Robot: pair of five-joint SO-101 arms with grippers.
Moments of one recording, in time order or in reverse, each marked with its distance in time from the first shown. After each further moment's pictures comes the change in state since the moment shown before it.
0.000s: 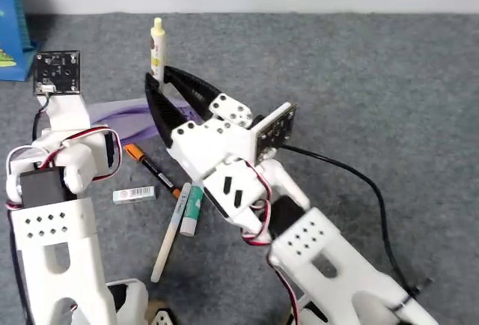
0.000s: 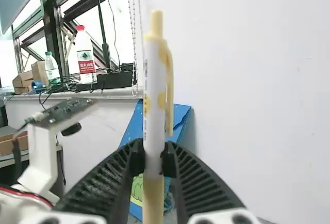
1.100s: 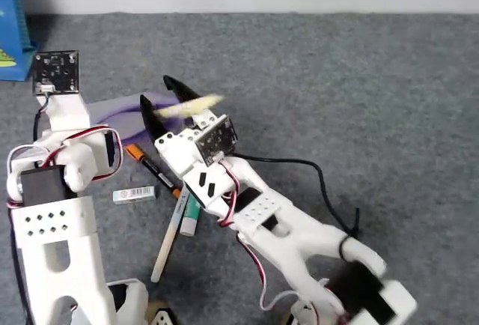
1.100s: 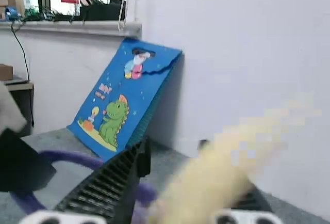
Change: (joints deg) left arm 0.0 0.4 0.0 0.2 1.2; right arm 0.1 25.5 2.7 -21.7 11.1
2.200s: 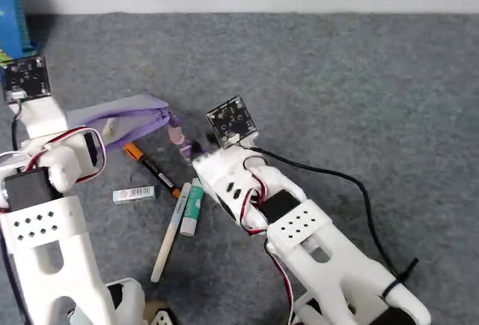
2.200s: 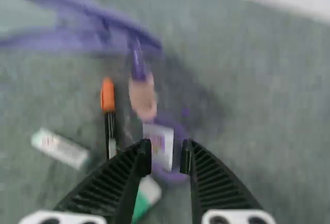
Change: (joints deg) left arm -6.7 0.0 0.0 0.5 3.2; right arm 4.9 -20.0 3.7 63.8 -7.2
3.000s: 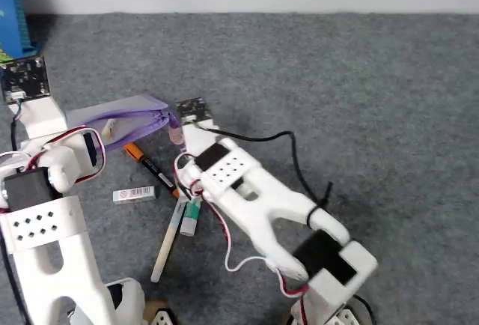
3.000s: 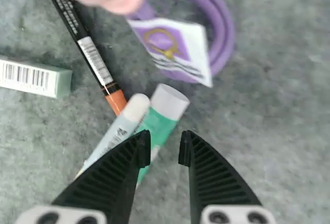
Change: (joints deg) left arm -0.2 0.0 0.0 0.0 0.0; right arm -6.4 41.7 -40.9 37.4 -19.4
